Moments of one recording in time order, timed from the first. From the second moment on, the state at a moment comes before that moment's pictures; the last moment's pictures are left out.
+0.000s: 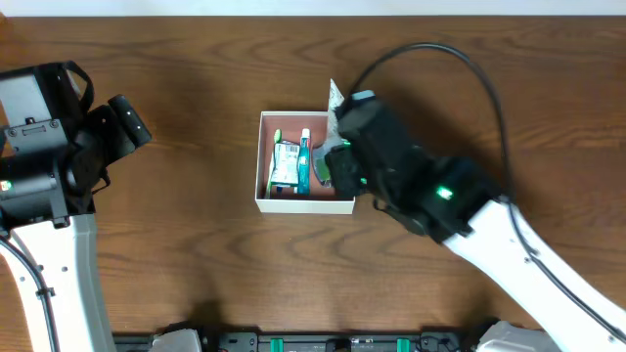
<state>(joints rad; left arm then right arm) 0.21 1.28 1.61 -1.21 -0.14 -0.29 0.78 1.46 1.49 -0.95 0.14 0.49</state>
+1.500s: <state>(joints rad) 0.21 1.28 1.61 -1.21 -0.14 -0.29 0.75 1.20 1.50 -0.92 0.44 0.46</state>
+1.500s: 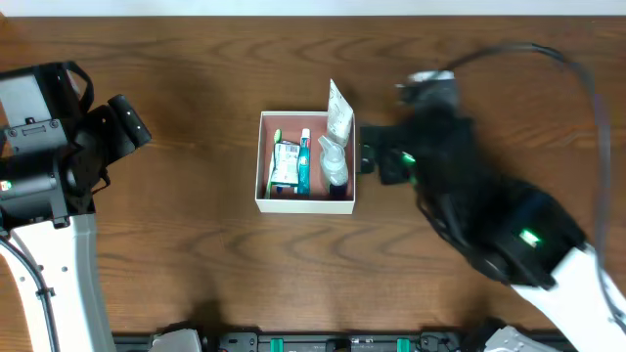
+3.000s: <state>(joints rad) 0.21 1.28 1.61 -1.21 -0.14 -0.29 0.12 0.19 0.25 -0.57 0.15 0.33</state>
